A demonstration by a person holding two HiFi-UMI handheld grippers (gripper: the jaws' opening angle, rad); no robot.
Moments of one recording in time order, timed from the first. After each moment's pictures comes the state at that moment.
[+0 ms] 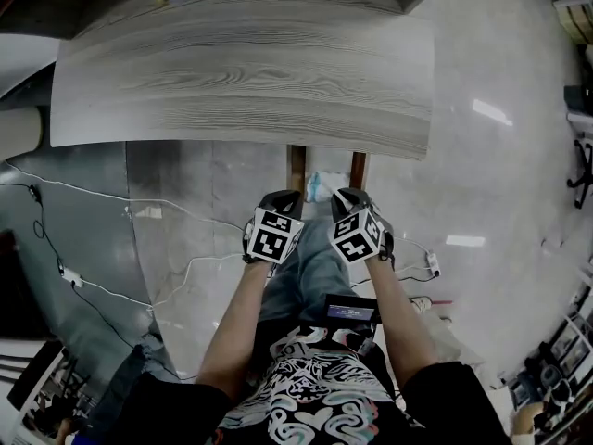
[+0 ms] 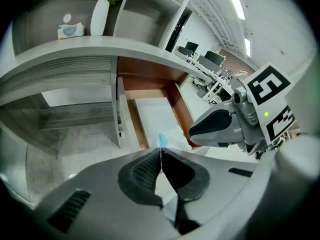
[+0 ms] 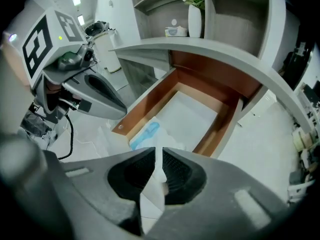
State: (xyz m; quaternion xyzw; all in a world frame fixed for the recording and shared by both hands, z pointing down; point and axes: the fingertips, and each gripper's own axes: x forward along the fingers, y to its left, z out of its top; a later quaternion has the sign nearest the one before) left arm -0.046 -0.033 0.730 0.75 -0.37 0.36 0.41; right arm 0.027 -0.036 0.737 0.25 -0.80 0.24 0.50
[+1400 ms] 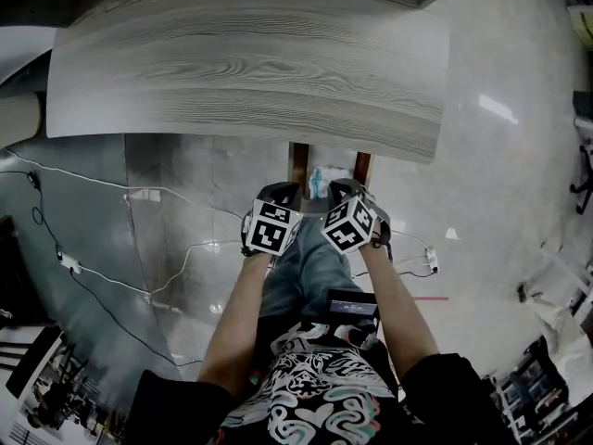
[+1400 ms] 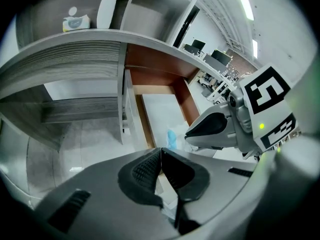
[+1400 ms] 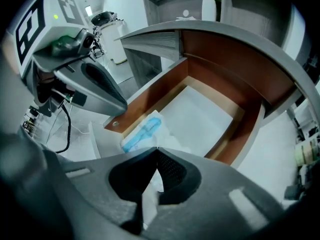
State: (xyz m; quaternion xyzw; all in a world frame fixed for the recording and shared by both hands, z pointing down) left arm -0.056 -0.041 0.746 0.73 -0.39 0.37 0.43; right arm 0.011 -0.045 0.766 0.20 -0.79 0.21 0.53
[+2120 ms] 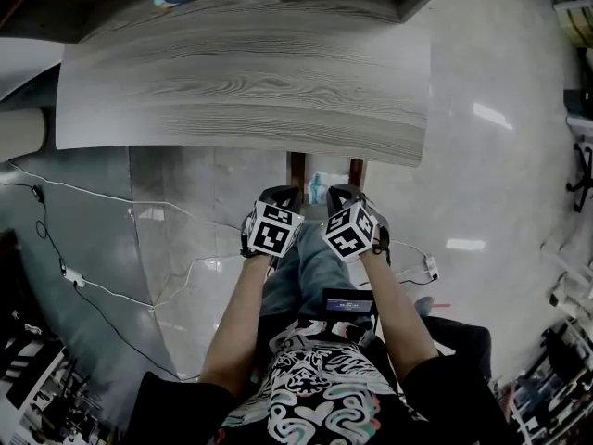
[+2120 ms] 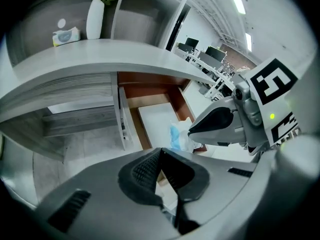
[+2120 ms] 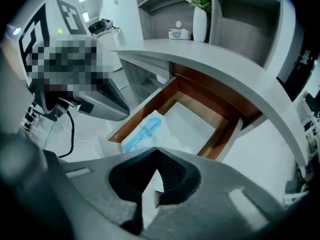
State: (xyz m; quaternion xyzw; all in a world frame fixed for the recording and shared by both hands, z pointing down) left arm -0.049 -0.066 0.716 0.75 -0.38 0.38 0.39; right arm 0.015 -0.063 0.729 0.24 -0.80 0.21 0.50
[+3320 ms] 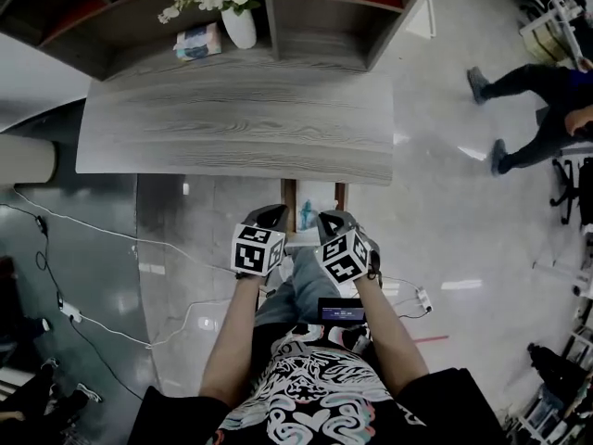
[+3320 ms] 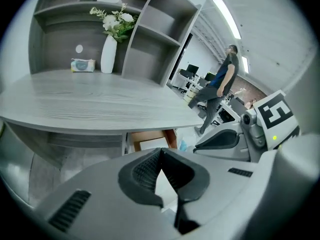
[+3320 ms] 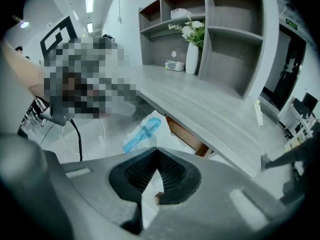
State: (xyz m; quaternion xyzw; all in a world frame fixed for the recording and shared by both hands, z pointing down) left arm -0.066 -0.094 0.622 0.77 -0.43 0.27 0.37; right arm 0.006 -0.075 0.631 0.29 -0.83 0.17 0.44
